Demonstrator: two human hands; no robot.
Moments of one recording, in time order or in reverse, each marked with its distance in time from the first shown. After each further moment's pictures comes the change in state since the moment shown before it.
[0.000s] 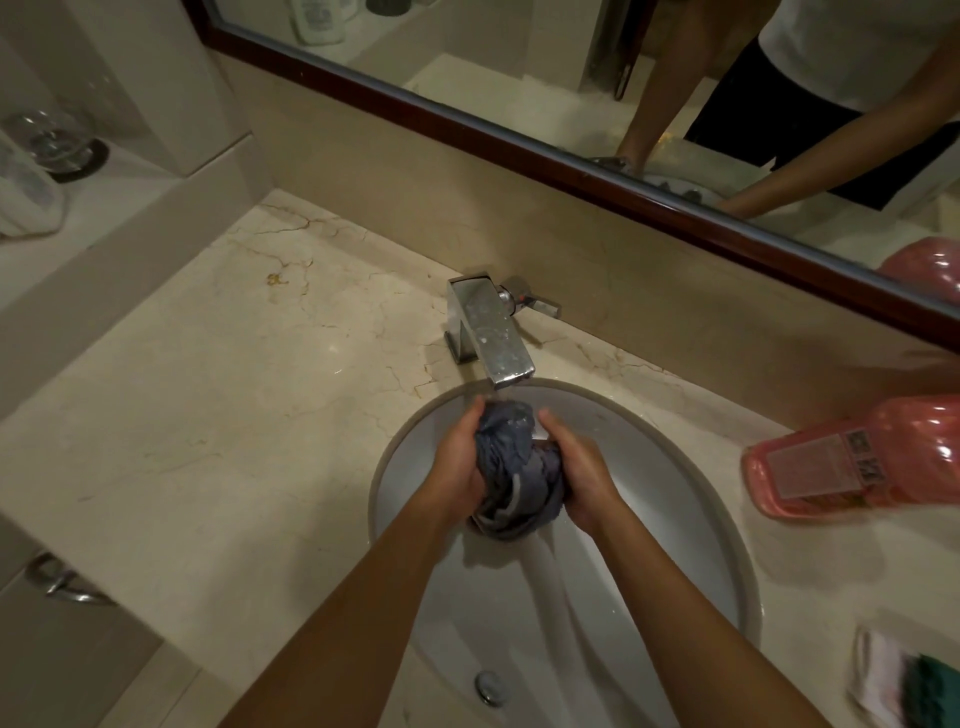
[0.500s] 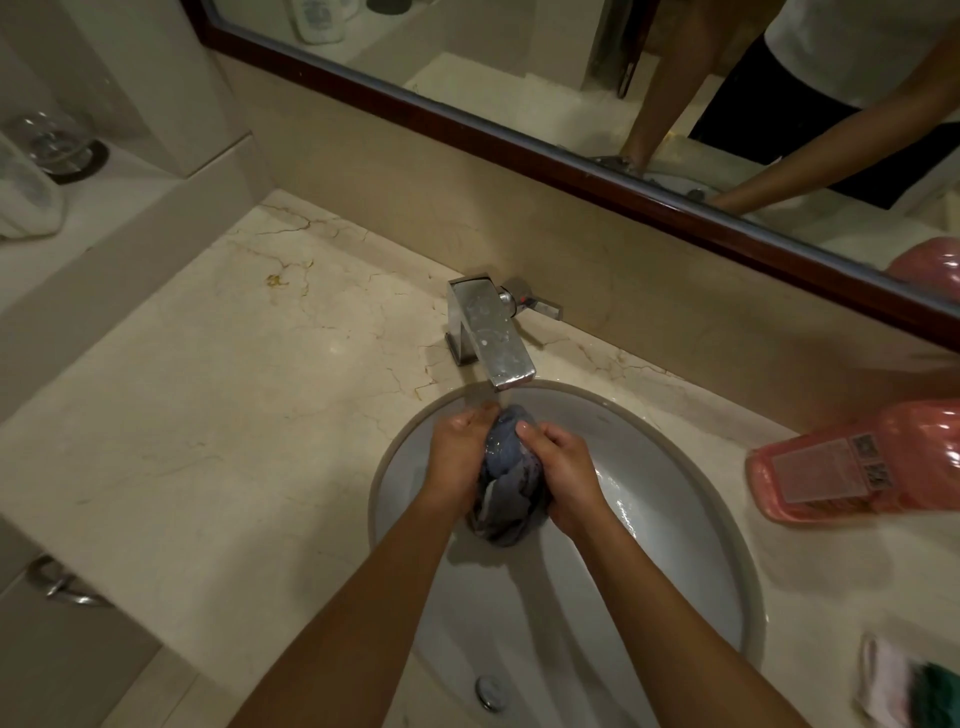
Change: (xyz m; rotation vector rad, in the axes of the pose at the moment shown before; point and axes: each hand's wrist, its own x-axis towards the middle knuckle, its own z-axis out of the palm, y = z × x) left_hand 0.019 -0.004 -0.012 0.310 0.065 0.322; right_hand -0.003 0.005 0.020 -0.027 0.085 -0.171
